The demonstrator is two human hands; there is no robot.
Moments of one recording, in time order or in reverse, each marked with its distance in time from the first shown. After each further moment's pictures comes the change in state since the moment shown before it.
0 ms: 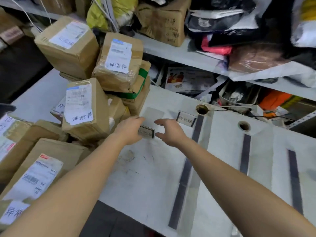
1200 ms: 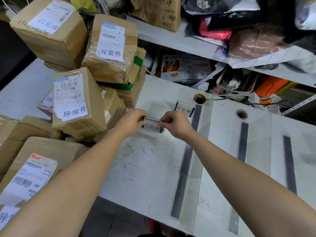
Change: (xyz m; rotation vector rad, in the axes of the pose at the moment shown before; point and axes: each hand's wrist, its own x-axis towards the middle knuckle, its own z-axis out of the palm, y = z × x) left_hand 0.023 -0.008 0.023 -0.336 0.114 0.132; right_hand -0.012 0.016 -0.003 0.337 0.121 0.097
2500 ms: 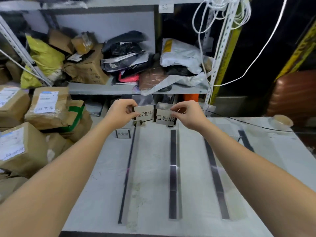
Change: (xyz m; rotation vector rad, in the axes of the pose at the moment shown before) left_hand -0.010 0.319 -0.014 -0.005 0.186 0.400; right_hand -0.217 0.072 -0.302 -0.043 0.526 -0.082
